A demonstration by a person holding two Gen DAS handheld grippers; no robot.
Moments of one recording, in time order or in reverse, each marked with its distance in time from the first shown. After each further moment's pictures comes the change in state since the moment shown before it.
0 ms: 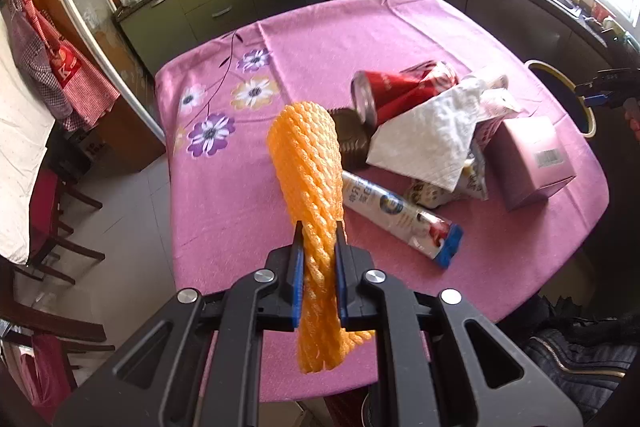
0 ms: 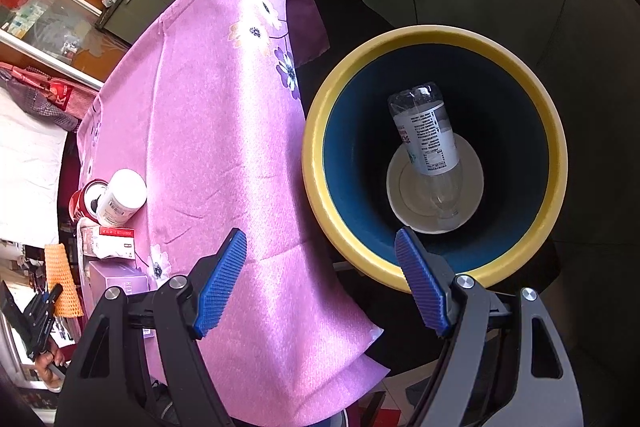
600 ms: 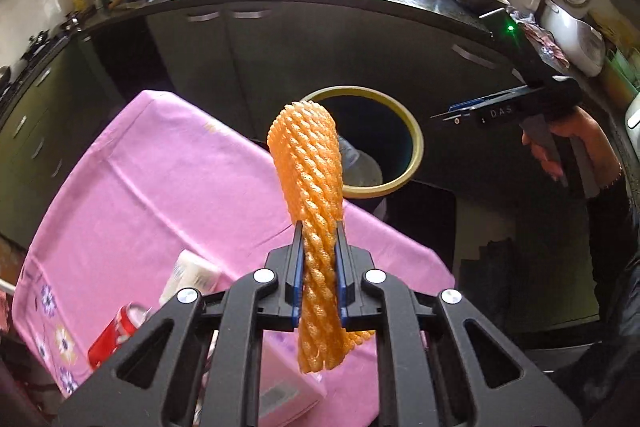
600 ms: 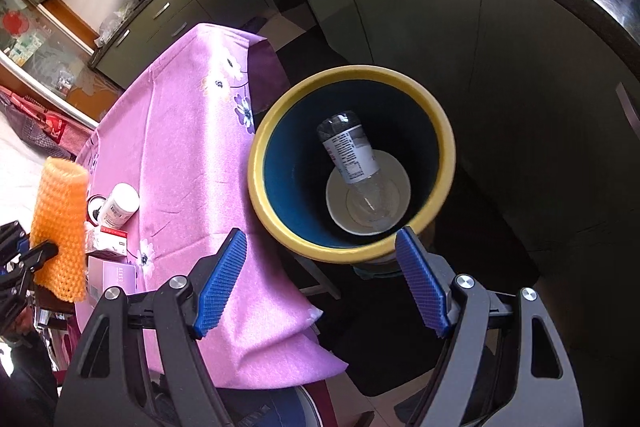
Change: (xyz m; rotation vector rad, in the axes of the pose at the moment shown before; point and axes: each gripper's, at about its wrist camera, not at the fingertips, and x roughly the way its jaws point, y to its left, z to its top) left arm 0.016 -0.285 0.170 0.525 -0.036 -0.476; right arm -0.089 -0.071 -0.053 0.070 -0.187 -0.054
